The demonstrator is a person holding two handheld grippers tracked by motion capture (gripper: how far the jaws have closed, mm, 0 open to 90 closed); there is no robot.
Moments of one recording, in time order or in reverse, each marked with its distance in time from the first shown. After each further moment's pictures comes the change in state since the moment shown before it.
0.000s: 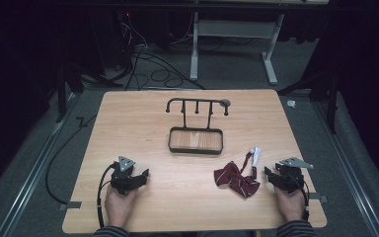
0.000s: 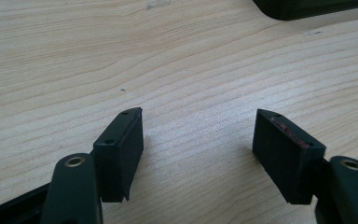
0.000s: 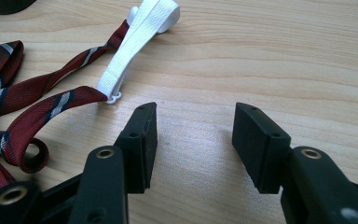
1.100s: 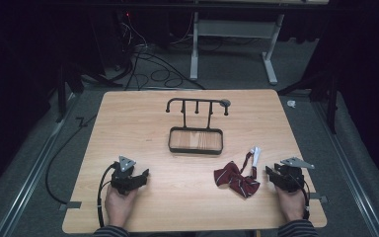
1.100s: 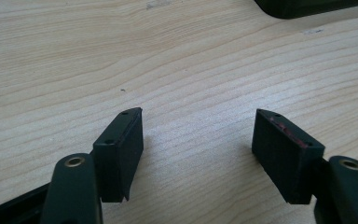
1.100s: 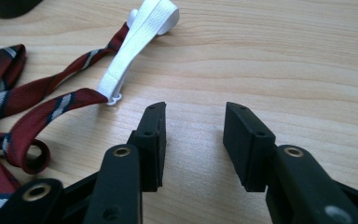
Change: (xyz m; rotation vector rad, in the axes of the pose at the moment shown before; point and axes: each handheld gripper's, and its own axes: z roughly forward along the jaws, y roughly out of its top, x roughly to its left) left arm -0.001 0.000 0.000 0.002 0.008 0.007; right arm -0.001 0.000 -0.001 -0.005 0.011 0.016
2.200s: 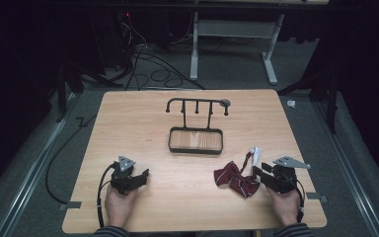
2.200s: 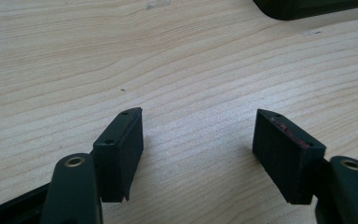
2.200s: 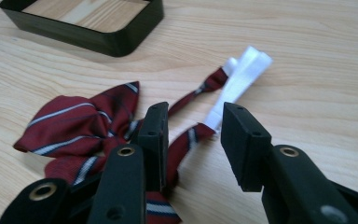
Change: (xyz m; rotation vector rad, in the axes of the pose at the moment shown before) left arm 0.001 0.000 0.000 -0.002 -0.008 -0.009; right arm 0.039 0.020 -0.024 -0.051 0.156 -0.017
